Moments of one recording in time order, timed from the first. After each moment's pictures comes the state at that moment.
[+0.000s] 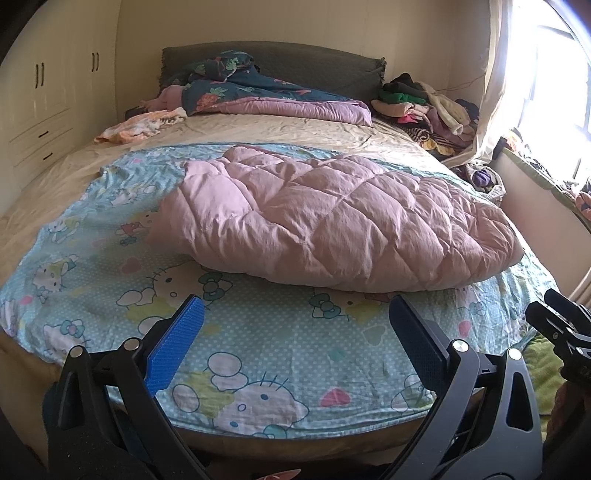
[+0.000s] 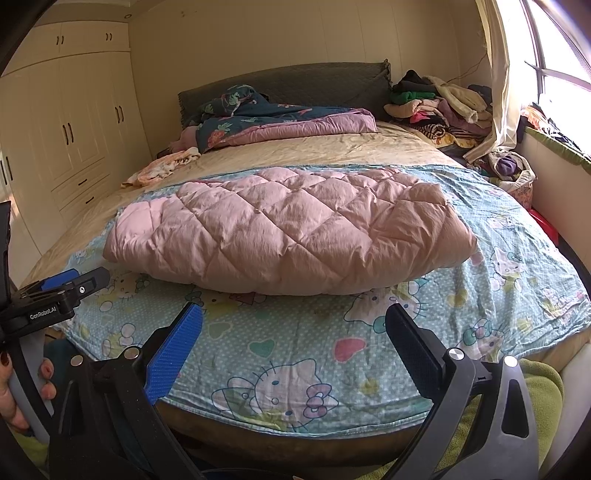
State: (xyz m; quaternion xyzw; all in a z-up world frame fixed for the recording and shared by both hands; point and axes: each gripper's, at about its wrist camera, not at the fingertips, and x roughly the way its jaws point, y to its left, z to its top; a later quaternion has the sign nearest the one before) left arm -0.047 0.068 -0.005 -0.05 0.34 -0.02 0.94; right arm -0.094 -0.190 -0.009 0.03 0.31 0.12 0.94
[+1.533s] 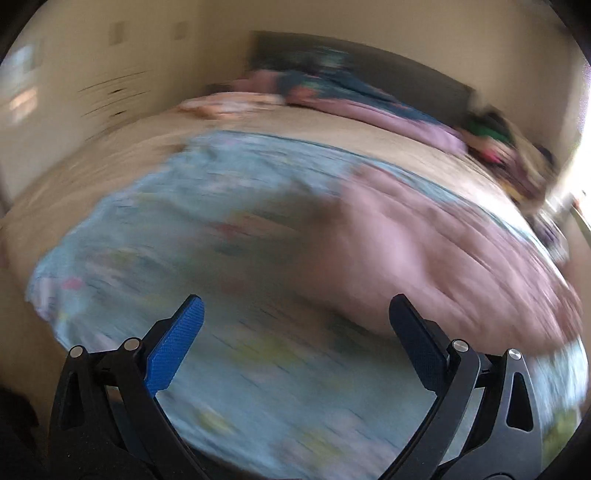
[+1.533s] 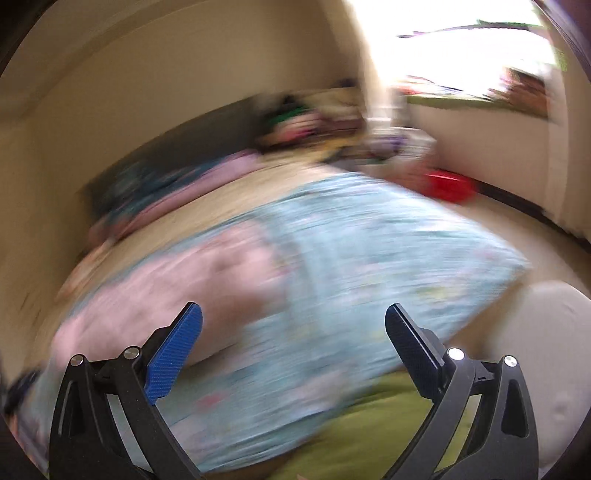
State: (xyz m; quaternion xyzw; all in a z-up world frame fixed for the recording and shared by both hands) left arm 0.004 0.218 -0.009 -0.14 0.34 0.17 0.92; right arm -0.123 -0.467 0.018 0.21 0.24 -0.18 0.93
